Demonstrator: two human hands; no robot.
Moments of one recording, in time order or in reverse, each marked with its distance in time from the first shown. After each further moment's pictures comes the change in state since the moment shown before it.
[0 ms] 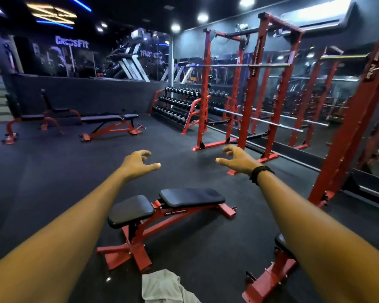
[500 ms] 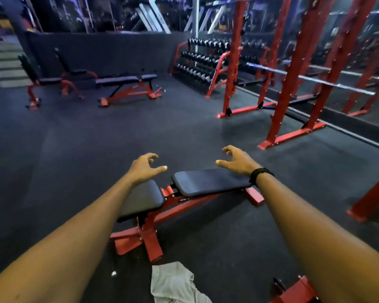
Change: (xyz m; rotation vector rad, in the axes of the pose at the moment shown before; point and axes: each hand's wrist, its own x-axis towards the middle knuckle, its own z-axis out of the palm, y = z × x) left_hand 0.284 -0.113 0.133 0.017 -0.052 -0.226; right_hand 0.322 0.138 0.139 -0.018 -0.206 0.032
